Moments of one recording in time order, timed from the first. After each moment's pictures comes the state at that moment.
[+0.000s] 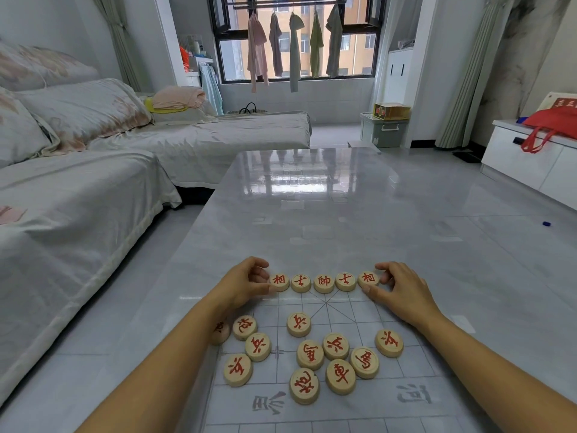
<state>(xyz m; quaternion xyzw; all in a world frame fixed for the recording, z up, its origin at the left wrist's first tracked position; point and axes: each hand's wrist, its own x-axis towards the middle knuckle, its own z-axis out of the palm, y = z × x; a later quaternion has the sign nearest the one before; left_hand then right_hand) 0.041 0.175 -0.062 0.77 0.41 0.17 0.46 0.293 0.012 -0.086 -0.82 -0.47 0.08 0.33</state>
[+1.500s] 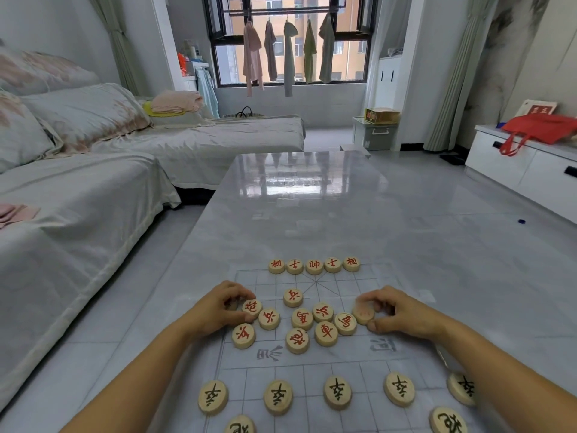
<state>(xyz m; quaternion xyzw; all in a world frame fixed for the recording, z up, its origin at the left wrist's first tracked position) -0.039 0.118 -0.060 0.85 0.37 0.08 0.37 0.272 -0.072 -0.065 -0.71 -0.57 0.32 0.24</state>
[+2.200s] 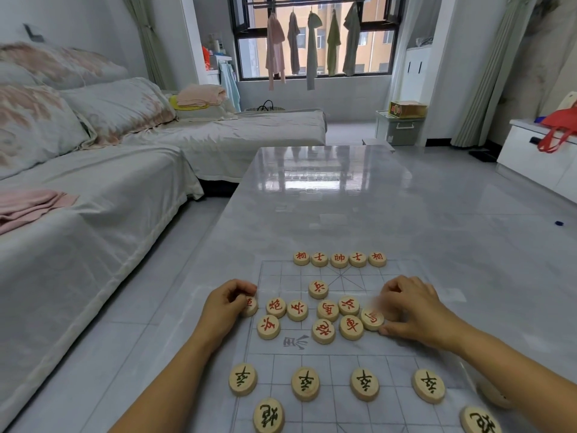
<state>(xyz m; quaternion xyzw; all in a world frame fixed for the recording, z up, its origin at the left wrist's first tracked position) -0.064 0.097 -0.084 0.67 0.43 0.35 0.49 0.236 -0.072 -0.060 -0.73 -0.67 0.07 0.13</state>
